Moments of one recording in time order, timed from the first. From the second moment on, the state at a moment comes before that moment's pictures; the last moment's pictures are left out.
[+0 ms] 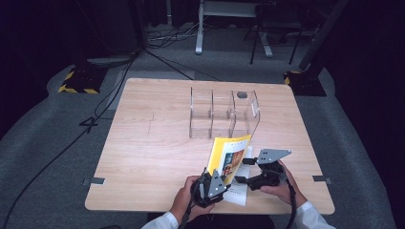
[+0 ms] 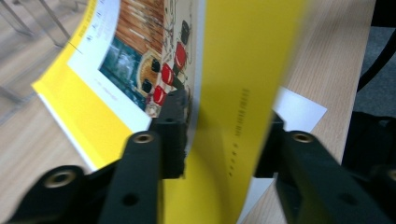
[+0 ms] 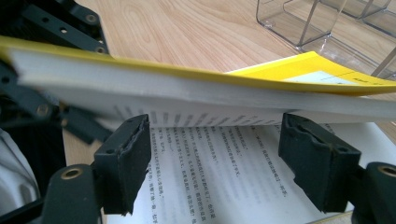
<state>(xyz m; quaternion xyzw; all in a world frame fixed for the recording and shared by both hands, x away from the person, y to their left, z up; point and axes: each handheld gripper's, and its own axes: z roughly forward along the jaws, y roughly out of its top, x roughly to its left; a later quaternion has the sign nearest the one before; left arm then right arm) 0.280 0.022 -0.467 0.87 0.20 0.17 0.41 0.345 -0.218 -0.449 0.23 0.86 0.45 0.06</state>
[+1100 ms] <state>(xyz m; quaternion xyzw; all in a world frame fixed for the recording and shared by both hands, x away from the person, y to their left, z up) 0.314 0.157 -0.465 0.90 0.18 0.12 0.38 0.353 -0.178 -0.473 0.09 0.90 0.37 0.18</state>
